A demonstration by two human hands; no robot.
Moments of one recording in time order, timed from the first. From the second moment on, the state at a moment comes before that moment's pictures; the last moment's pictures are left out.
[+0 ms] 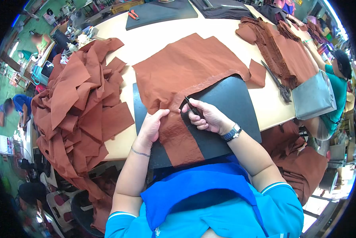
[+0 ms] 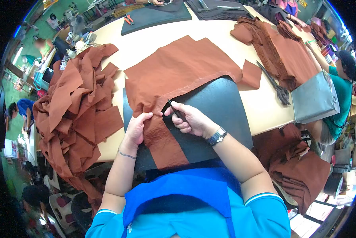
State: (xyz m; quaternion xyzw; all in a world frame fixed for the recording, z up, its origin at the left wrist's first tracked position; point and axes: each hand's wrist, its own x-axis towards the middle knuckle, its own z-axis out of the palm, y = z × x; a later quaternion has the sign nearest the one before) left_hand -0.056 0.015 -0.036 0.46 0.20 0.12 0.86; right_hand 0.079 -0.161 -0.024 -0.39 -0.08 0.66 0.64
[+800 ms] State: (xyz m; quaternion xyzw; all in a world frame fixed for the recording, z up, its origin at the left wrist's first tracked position) left_hand -0.059 0.026 -0.053 0.46 0.25 0.09 0.85; right_hand 0.076 -0.160 -0.034 -0.39 -0.11 0.65 0.65
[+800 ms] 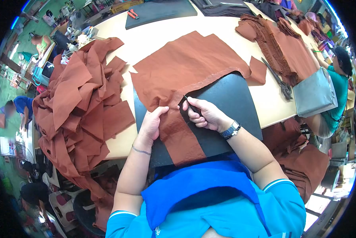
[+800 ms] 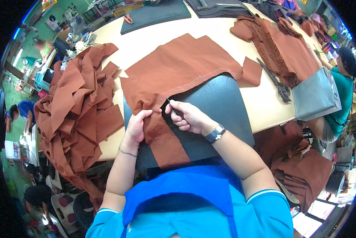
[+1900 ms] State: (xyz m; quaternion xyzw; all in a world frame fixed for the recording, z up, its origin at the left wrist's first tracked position) left_hand 0.020 0.005 -0.029 0.93 0.00 0.19 0.31; right_hand 0.110 -0.204 -0.009 -0.74 -0.16 0.34 0.55
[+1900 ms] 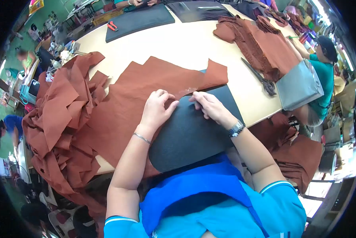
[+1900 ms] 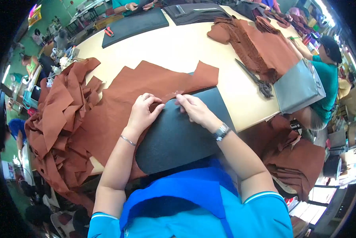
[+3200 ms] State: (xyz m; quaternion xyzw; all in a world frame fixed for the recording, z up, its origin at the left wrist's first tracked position) left_hand 0.014 0.018 -0.044 0.87 0.02 0.26 0.43; right_hand 0.102 -0.183 -0.034 -0.42 0.01 0.57 0.71
